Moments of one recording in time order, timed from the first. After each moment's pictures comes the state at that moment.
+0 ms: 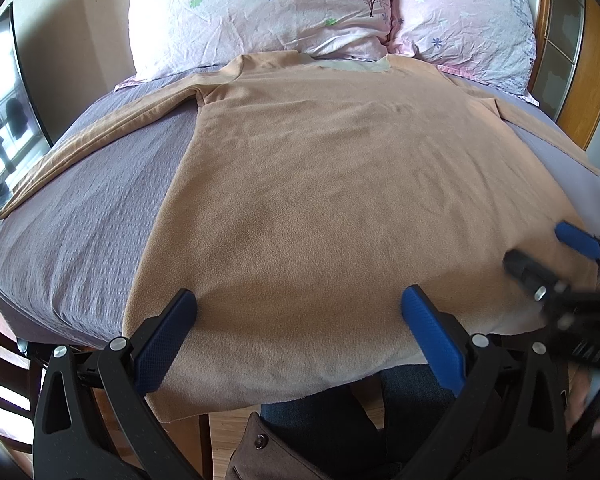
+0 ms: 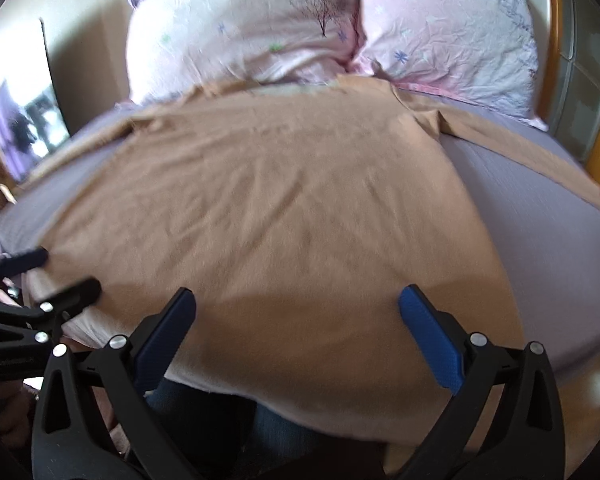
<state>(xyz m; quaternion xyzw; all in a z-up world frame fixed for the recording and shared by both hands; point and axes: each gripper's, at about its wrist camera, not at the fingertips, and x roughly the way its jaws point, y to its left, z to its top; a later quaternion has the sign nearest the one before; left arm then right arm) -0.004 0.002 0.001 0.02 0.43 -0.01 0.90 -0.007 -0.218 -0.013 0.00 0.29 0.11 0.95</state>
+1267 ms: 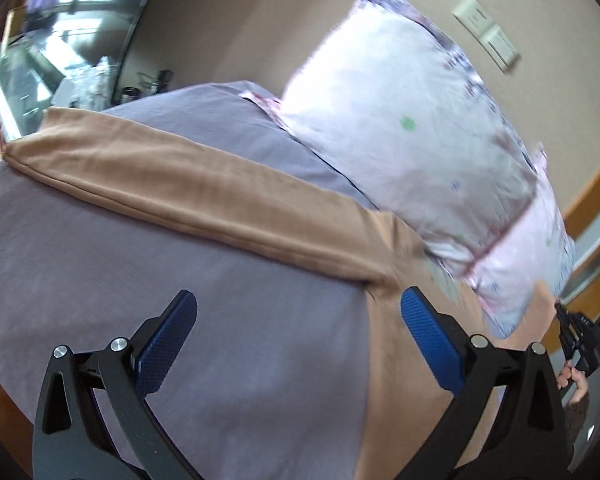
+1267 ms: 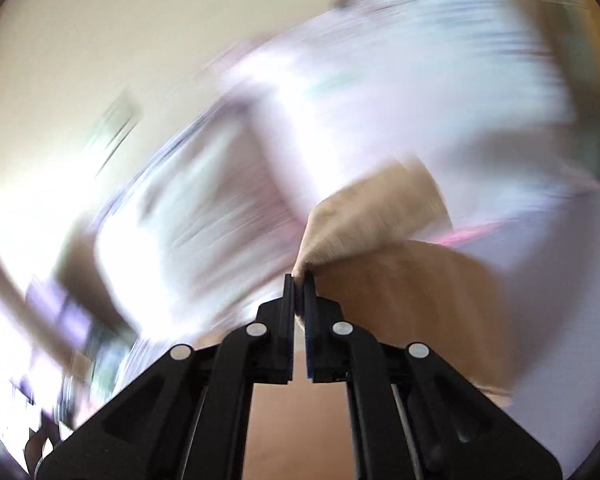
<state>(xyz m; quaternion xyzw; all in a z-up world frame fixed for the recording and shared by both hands) 0.087 0.256 0.035 -0.33 0.30 0.04 0.89 0.222 -0.294 0.180 0.19 0.19 0.21 0.94</state>
